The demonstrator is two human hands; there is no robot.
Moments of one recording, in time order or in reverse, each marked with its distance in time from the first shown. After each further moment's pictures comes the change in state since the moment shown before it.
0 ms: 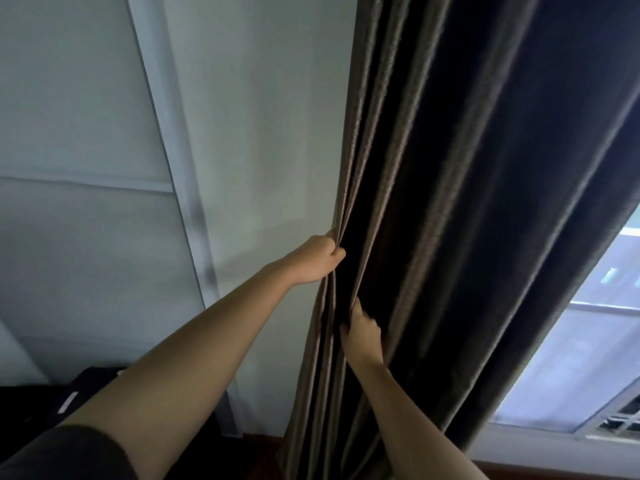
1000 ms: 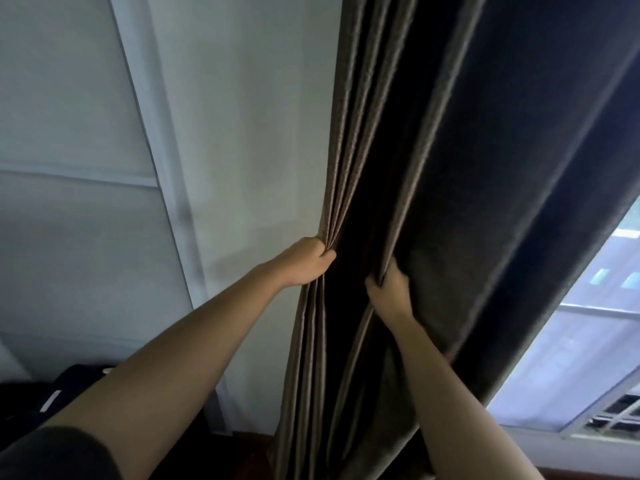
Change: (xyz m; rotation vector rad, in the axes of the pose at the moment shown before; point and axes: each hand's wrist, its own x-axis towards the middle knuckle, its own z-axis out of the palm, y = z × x) left_hand 0.012 -0.008 0.010 0.057 0.047 -0.036; right_hand 0.058 0.007 -0.077 0.288 0.194 -0.038
